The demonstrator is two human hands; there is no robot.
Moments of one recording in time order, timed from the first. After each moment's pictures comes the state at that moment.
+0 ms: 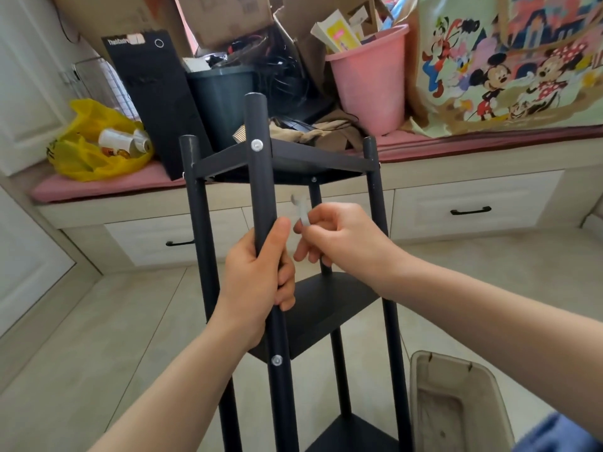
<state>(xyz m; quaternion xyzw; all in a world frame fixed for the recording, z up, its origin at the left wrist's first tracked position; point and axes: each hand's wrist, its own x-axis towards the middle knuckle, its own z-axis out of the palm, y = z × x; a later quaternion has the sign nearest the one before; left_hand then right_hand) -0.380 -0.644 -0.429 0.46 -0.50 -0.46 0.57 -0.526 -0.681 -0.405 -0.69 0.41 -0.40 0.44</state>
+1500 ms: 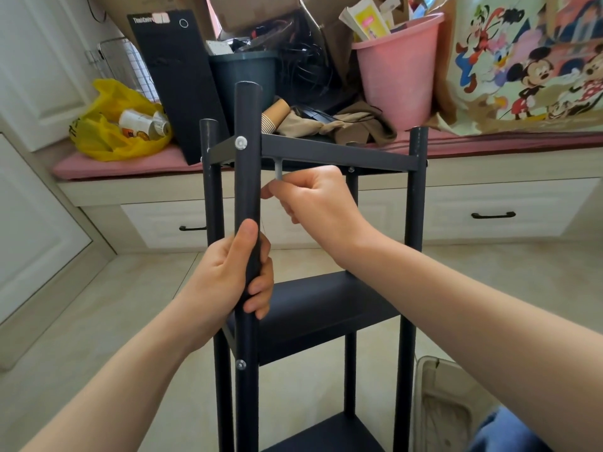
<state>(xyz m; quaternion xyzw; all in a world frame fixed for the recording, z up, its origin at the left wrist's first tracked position) -0.330 -0.631 -0.426 0.46 -0.55 -0.50 0.48 -0.469 -0.704 -0.389 -0.67 0.39 -0.47 0.42</state>
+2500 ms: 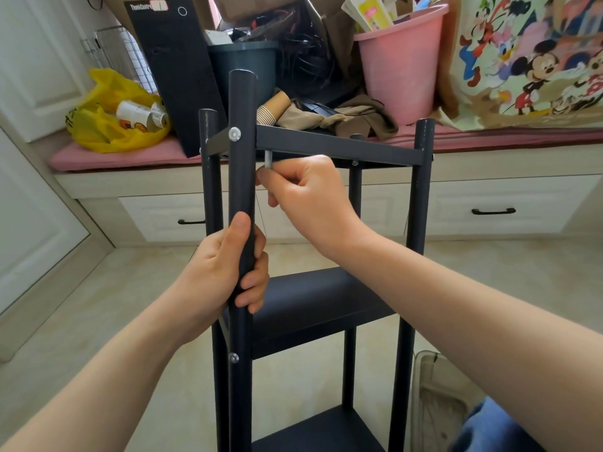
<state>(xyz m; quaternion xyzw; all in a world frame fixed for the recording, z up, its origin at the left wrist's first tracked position) -0.318 -0.632 -0.429 0.45 -0.55 -0.52 0.47 -0.460 -0.701 -0.389 -0.70 0.34 -0.51 0.37</state>
